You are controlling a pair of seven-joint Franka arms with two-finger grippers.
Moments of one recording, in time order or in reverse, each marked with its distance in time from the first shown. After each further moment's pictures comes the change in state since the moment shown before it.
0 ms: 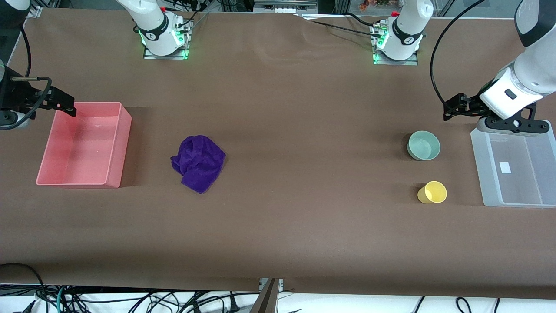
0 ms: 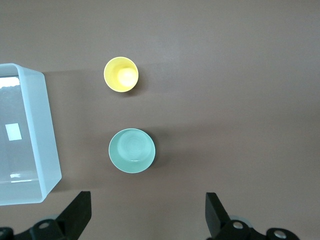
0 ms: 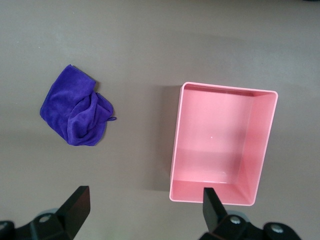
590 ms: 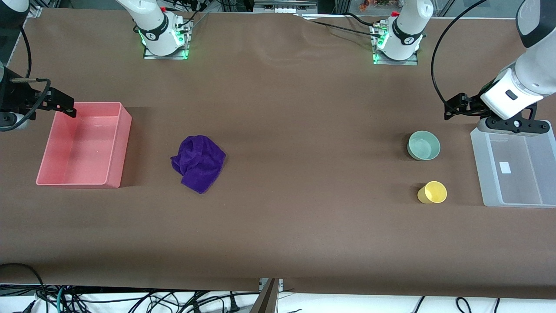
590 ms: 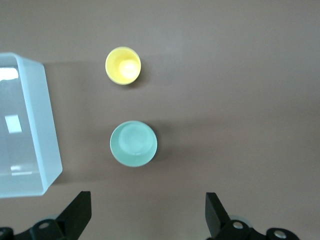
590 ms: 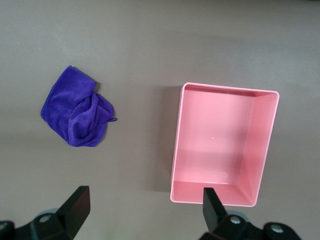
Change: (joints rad) left arm 0.017 0.007 0.004 -0.001 0.000 -0.049 0.004; right arm 0.000 0.006 -0.005 0.000 0.007 0.005 0.000
